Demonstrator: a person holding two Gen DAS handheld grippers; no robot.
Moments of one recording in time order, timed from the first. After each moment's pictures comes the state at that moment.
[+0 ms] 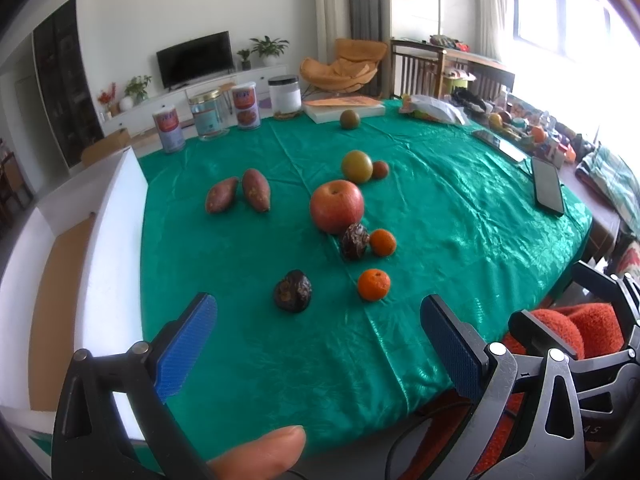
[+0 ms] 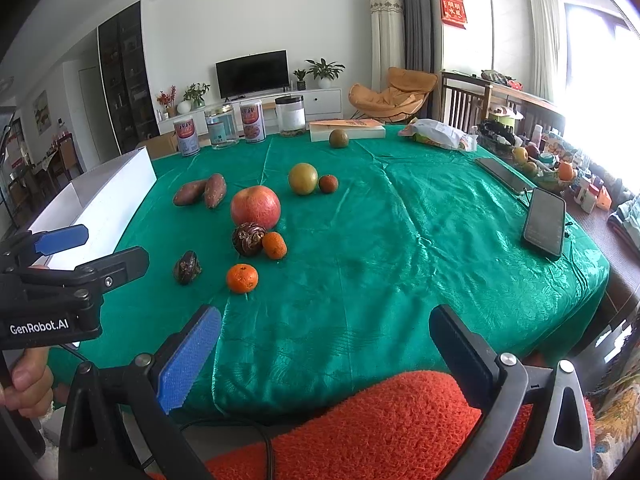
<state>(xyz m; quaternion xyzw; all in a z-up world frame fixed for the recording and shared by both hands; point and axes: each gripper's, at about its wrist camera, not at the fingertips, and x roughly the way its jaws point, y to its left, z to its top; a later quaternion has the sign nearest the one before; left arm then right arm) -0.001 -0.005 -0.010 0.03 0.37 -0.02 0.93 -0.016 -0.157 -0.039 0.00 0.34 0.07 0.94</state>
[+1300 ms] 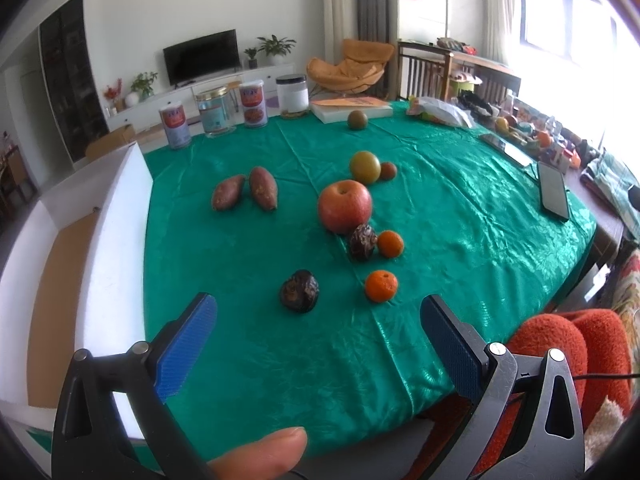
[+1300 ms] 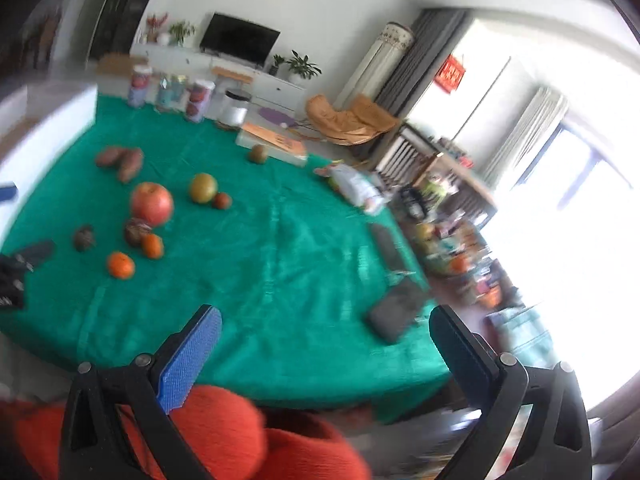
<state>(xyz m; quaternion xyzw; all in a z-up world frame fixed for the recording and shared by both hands) 0.003 0.001 -0.016 0.02 0.37 -0.01 0.93 -0.006 -0.180 0.058 -0.36 0.31 -0.10 0.87</state>
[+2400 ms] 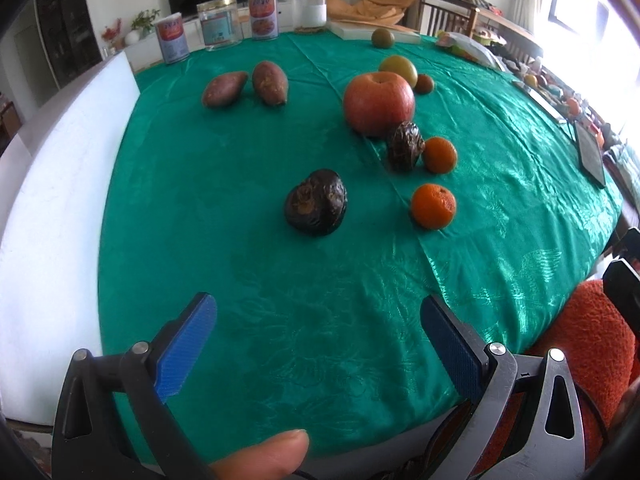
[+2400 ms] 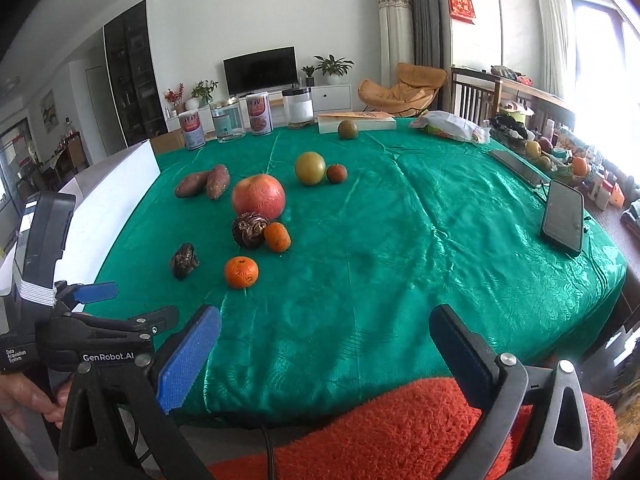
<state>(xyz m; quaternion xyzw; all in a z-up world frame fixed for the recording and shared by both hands) 0.031 0.014 -0.099 -0.01 0.48 0.01 0.88 -0.003 -0.153 -0.062 0.00 0.34 0.09 0.93</state>
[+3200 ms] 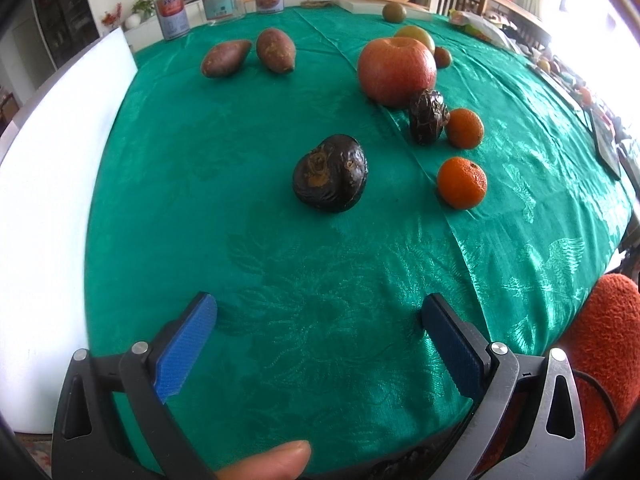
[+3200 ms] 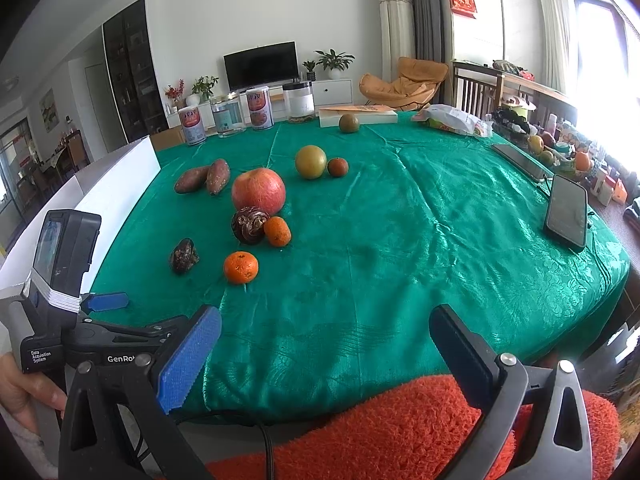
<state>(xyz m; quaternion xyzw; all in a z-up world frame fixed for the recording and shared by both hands) 0.043 0.022 -0.117 -0.01 0.51 0.01 0.86 0.001 -0.156 -0.066 0.01 0.35 0.10 0.93</state>
